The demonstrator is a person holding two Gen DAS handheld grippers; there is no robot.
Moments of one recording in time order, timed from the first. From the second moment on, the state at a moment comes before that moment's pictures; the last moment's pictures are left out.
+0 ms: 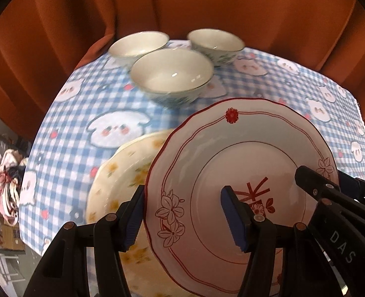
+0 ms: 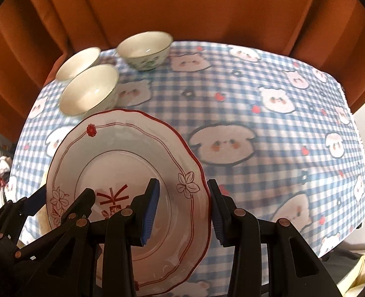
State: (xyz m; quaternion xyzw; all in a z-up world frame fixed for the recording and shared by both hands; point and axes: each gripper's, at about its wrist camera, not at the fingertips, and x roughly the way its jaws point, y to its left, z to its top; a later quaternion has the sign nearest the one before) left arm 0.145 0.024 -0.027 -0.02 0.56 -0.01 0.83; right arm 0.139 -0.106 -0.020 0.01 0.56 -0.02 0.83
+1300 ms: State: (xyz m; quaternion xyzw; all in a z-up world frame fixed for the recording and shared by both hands) left arm 0.122 0.059 -0.064 -0.05 0.60 0.02 0.80; right arm 0.128 -0.072 -0.050 -0.01 0.58 0.02 0.82
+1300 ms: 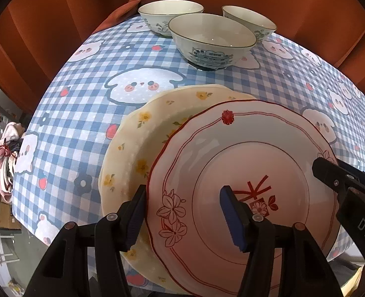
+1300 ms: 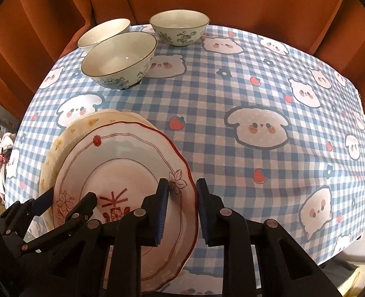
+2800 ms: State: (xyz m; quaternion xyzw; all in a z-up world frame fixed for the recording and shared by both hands) left arm 0.122 0.077 -0.067 0.01 0.55 0.04 0.83; right arm 0.136 -0.029 -0.073 -0.03 0.55 0.03 0.83
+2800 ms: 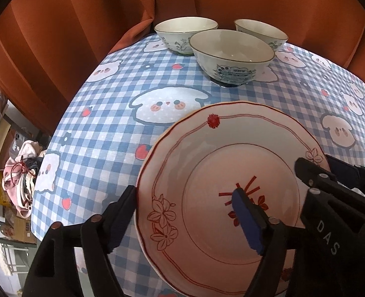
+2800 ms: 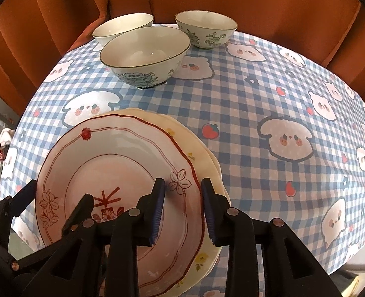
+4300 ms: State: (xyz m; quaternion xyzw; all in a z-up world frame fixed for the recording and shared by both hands) left arm 0.295 0.079 -0.043 -0.03 0.51 0.05 0.86; right arm 0.302 -0.038 -0.030 -0.01 0.50 0.07 0.86
